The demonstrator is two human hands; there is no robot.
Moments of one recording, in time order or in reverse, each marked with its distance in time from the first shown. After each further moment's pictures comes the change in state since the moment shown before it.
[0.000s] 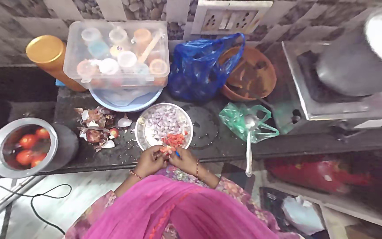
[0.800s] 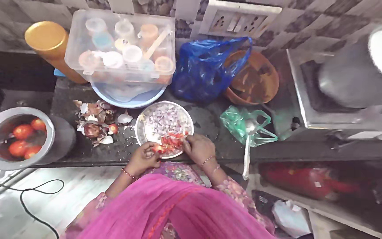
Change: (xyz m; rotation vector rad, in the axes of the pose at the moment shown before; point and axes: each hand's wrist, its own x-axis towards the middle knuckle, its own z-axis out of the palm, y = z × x) left_hand -0.006 -0.006 -0.018 -0.207 0.013 -0.131; right_hand -0.003 -0.007 -0.039 -0.718 0.365 0.035
